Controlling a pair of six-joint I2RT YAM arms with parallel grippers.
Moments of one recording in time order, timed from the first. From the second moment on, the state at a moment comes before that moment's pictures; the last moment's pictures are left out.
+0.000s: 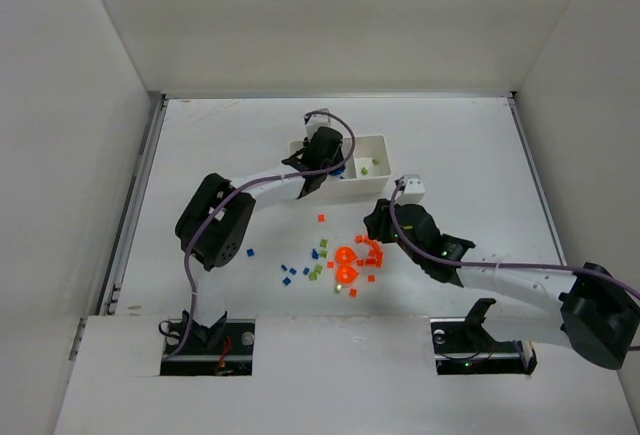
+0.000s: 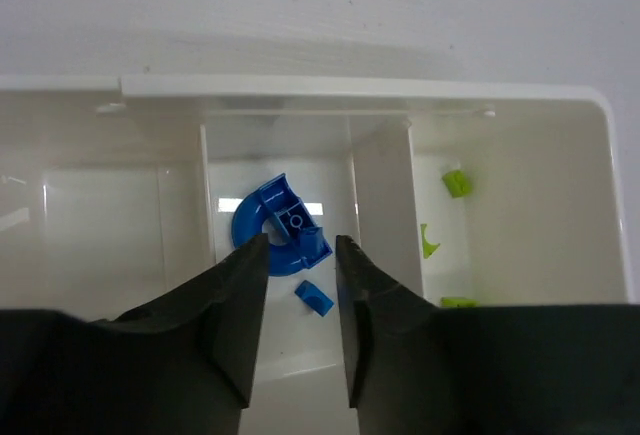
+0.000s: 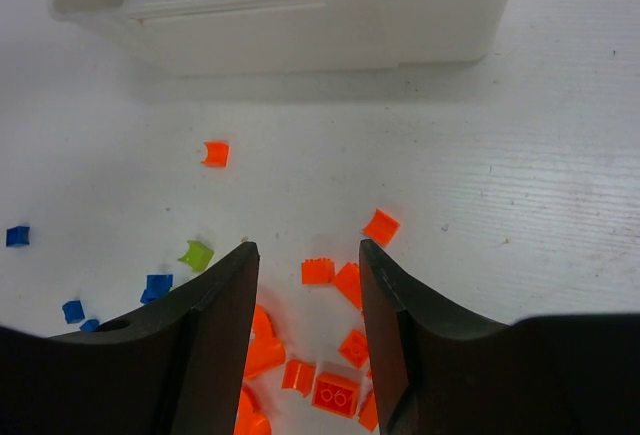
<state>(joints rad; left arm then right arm) -0.66 1.94 1.29 0.06 -0.35 -0.62 0.85 1.14 0.51 0.16 0.40 0.58</state>
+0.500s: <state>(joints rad) -0.66 1.41 0.86 0.14 -0.39 -0.63 1.07 1.39 0.65 0.16 0.40 0.59</state>
